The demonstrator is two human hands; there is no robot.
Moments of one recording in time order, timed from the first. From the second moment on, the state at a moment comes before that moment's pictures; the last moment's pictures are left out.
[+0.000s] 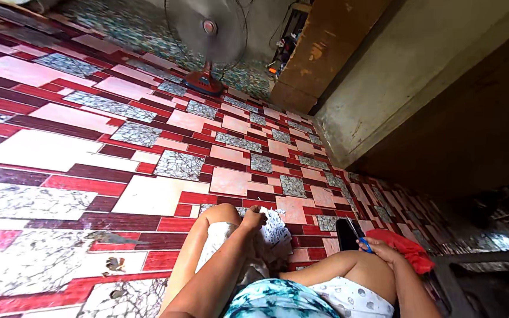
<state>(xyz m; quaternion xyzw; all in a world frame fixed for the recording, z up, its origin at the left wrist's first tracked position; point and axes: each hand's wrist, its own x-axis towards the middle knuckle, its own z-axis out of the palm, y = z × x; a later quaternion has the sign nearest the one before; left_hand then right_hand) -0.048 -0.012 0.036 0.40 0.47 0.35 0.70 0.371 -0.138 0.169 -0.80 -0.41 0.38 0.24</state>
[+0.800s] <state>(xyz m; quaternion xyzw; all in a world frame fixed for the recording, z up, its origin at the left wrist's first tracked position) -0.042 -0.003 0.020 0.30 0.52 0.48 0.64 0.336 -0.200 0.233 -0.80 -0.49 0.26 0.22</state>
